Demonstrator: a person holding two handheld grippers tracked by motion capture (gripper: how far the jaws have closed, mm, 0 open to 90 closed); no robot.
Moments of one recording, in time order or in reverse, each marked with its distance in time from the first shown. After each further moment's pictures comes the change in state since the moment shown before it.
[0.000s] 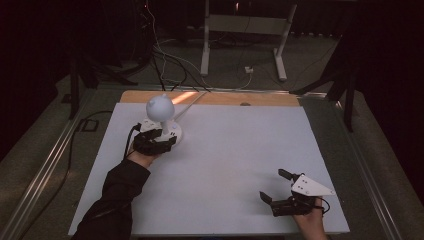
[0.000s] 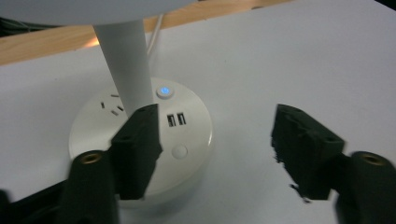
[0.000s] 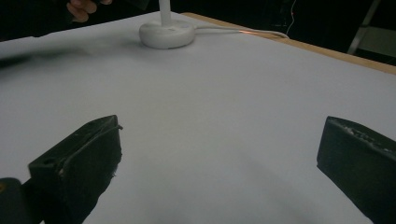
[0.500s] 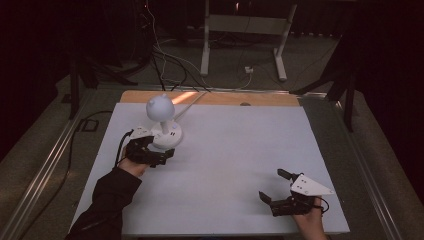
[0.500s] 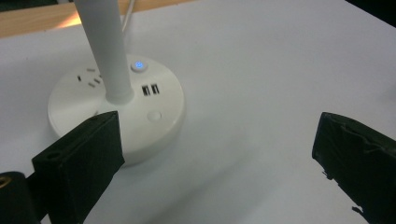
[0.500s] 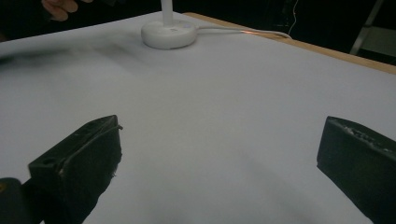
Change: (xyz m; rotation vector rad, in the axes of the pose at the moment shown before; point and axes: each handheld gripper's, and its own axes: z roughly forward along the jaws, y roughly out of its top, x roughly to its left) left arm -0.002 -0.018 -0.031 0.020 -0.114 0.012; right arm 0.001 0.001 0.002 0.003 0.009 -0.005
